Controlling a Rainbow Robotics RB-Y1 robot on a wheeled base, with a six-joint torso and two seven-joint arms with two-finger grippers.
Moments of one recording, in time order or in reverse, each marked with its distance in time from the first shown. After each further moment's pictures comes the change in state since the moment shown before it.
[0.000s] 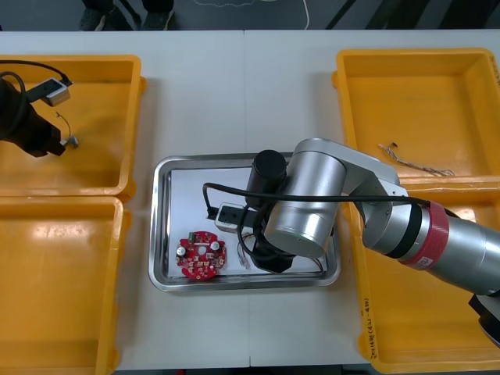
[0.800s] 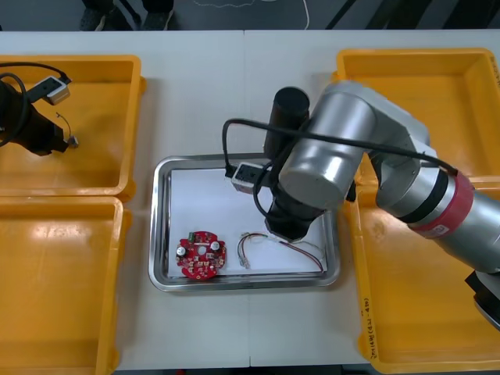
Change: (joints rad) right arm -0.033 0.000 -0.201 -0.023 -0.042 0.191 -0.022; left arm 0.026 0.000 -0.001 0.002 0.022 -0.098 0.000
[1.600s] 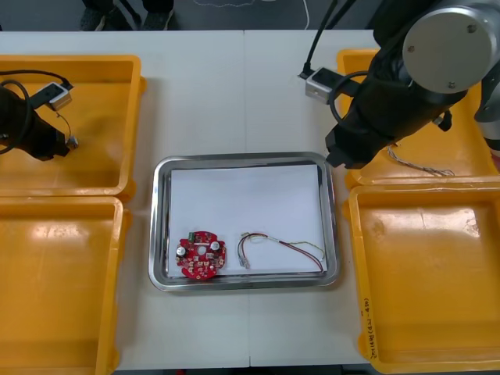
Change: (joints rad) right arm -0.012 -0.096 -0.459 -0.018 -0.141 0.162 0.012; left arm 0.021 -0.011 0.000 0.001 -0.017 -0.029 0.000
